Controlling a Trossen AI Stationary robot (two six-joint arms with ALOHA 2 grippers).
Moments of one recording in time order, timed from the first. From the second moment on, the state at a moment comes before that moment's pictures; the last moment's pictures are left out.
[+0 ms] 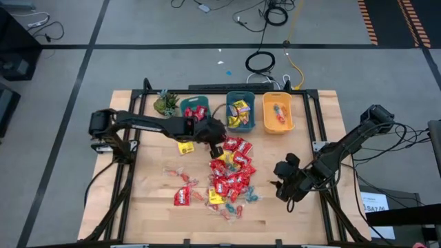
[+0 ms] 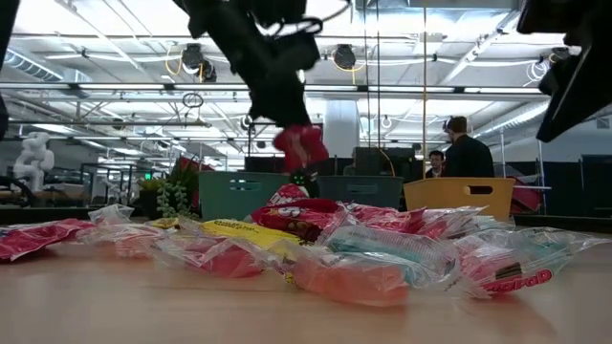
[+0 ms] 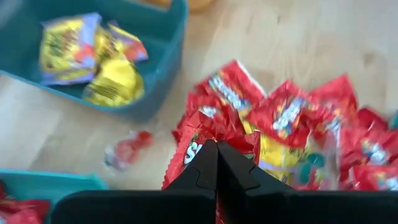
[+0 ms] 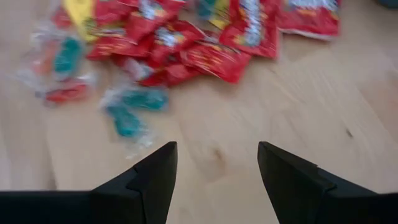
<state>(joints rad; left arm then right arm) 0.07 1.69 1.20 -0.35 -0.13 -0.17 0.69 1.25 0.77 -0.68 0.47 1.02</state>
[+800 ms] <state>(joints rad) 0.36 1.48 1.26 -0.74 -0.26 -0.04 0.58 1.25 0.74 -0.36 0.44 0.82</state>
